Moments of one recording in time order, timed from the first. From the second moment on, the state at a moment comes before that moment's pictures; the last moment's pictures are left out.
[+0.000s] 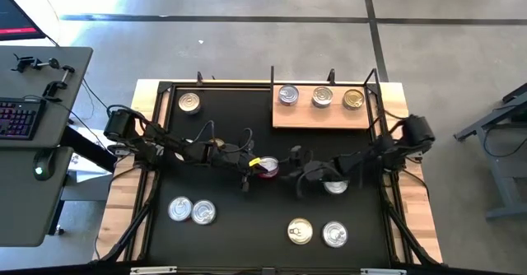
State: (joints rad) left arm -0.11 1.70 0.67 0.59 -0.03 0.01; right arm 0.25 1.75 0.61 0.63 0.39 -0.53
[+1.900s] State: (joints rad) left arm -0.13 1.73 0.67 0.68 -0.29 -0.05; right arm -0.14 1.67 0.77 0.20 0.64 -0.62
